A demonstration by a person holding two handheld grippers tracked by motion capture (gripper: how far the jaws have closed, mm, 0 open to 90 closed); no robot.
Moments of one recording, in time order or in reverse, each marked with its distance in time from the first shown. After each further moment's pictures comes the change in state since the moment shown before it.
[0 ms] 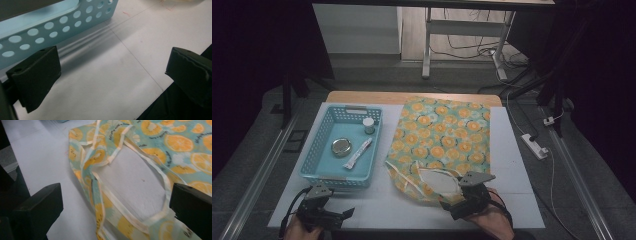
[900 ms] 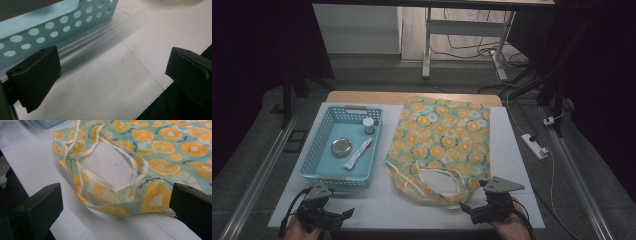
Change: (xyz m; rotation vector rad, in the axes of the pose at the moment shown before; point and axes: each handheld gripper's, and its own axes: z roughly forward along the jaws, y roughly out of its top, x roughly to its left) left arm -0.001 -0.001 -0.001 -0.001 0.008 0.006; right arm -0.012 -0.029 -0.047 -0.069 -0.103 0.088
